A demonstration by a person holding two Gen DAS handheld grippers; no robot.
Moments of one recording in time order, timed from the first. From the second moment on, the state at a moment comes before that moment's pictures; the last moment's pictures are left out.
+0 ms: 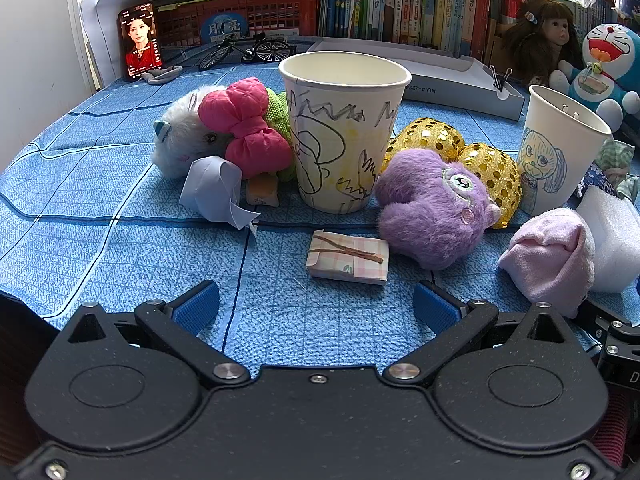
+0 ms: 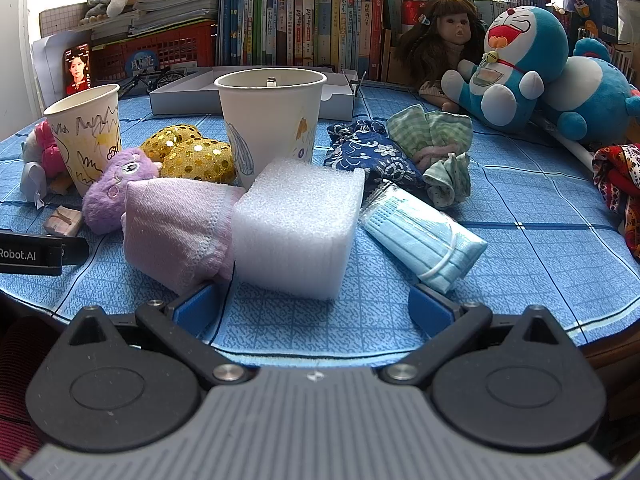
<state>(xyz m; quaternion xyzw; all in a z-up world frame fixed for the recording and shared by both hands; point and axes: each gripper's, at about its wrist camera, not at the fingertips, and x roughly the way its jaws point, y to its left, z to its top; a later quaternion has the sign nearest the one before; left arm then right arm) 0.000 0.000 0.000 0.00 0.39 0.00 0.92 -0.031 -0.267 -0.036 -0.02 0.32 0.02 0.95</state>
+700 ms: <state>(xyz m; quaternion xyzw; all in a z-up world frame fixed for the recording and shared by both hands) 0.000 0.000 0.000 0.00 0.39 0.00 0.92 -0.032 -0.265 -0.037 -0.02 0.32 0.02 0.95</state>
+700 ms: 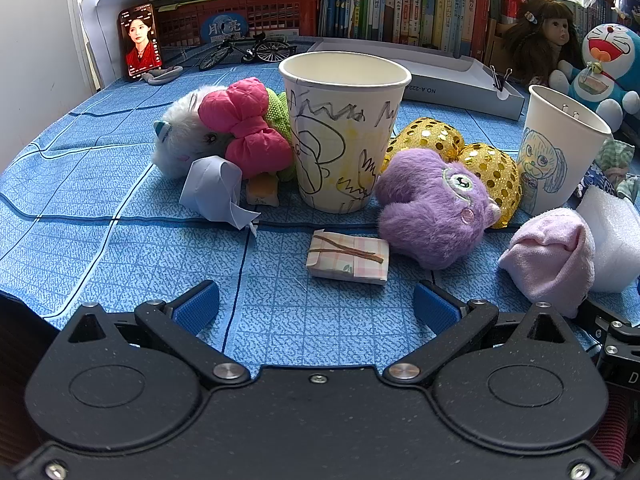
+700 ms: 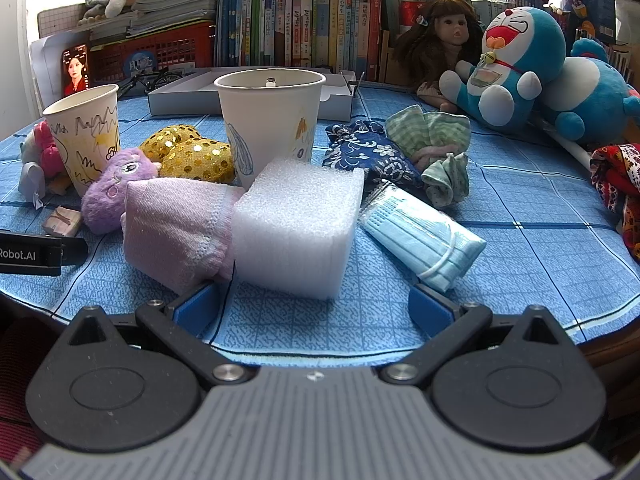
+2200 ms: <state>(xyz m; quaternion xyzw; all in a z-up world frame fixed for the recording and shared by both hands) -0.017 0.006 0.011 -0.01 0.32 -0.04 0.95 -0.052 -0.276 -0.014 0.04 0.19 0.04 0.98</state>
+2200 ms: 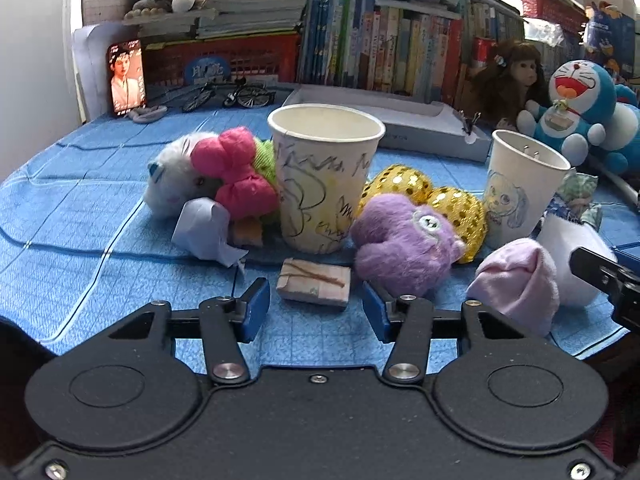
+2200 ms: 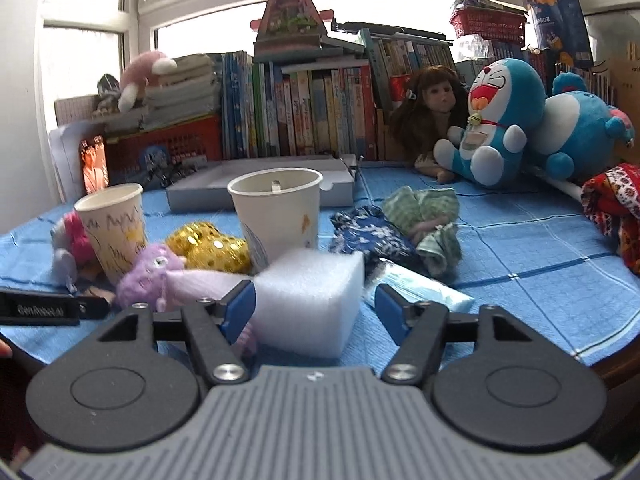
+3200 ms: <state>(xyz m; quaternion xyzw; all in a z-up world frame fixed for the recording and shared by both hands) -0.017 0.007 0.021 -0.02 0.30 -0.08 0.95 -0.043 -0.276 -0.004 0.07 0.18 0.03 0.98</state>
